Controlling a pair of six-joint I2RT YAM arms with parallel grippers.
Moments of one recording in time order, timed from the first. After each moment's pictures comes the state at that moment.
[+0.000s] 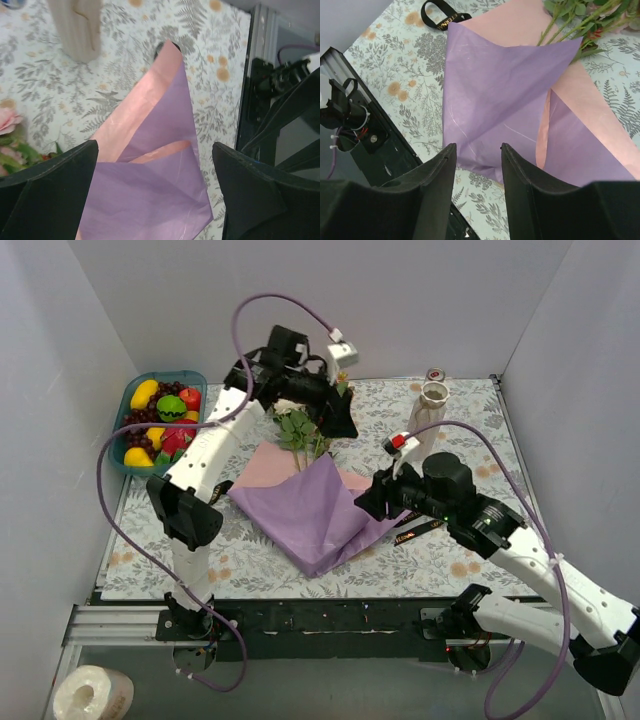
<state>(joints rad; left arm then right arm) -0.51 1.94 2.26 -0.95 0.82 0.19 0.80 0.93 0.94 -0.38 -0.19 0.26</state>
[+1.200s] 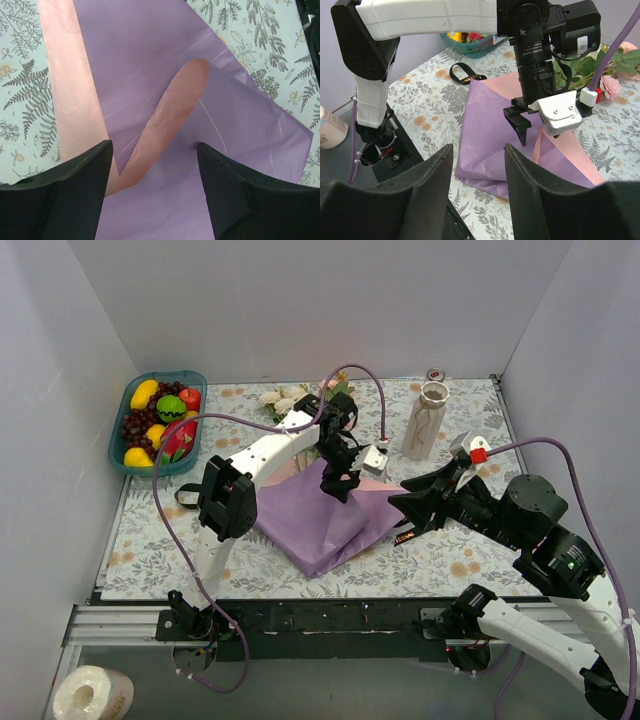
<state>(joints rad) -0.72 2.21 2.11 -1.29 0.70 1.20 0.79 0.62 1.07 -0.54 -0.20 0.20</state>
